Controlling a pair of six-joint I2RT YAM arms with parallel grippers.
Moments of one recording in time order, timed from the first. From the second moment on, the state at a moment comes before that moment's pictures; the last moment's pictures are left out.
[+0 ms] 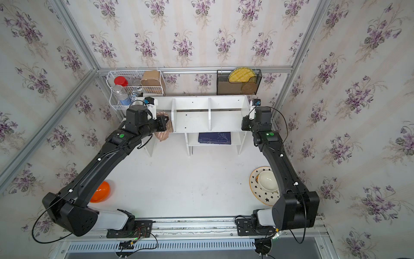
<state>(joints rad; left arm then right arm) -0.41 1.42 1.48 -0.49 0.04 -0.38 0.11 1.39 1.31 -0.39 -0.03 0.11</state>
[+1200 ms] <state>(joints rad) -0.33 1.53 1.55 -0.53 -0.08 -0.28 0.11 1.42 1.34 -0.40 -0.04 0.12</state>
